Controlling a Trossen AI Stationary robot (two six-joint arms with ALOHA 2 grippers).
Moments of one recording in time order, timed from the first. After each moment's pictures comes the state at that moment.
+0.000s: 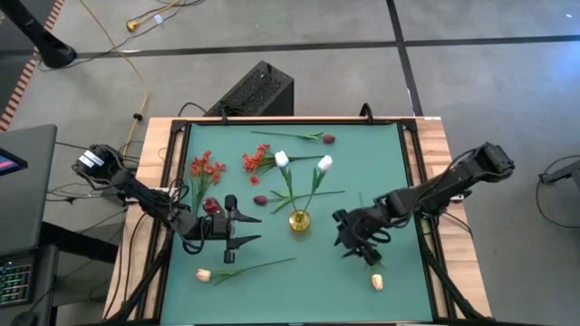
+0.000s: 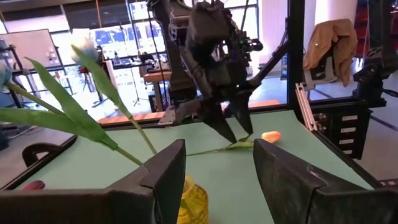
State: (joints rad) left arm -0.54 1.31 0.38 1.00 -0.58 0.13; right arm 0.37 1.34 0.75 -0.28 -0.20 -0.15
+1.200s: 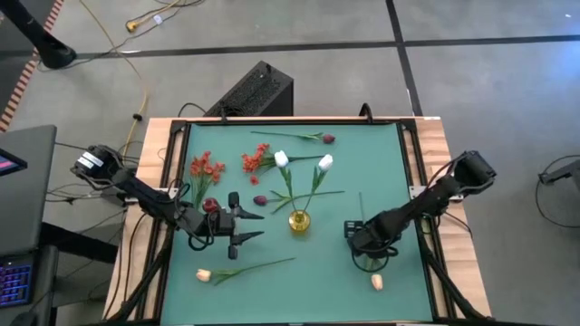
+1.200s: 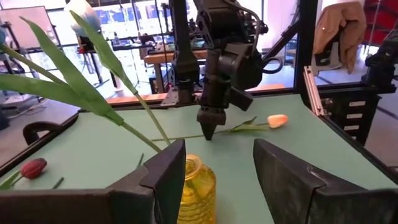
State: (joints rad) left arm -0.48 1.31 0.38 0.91 -0.54 0.07; right arm 0.48 1.63 0.76 -0.77 0.20 -1.02
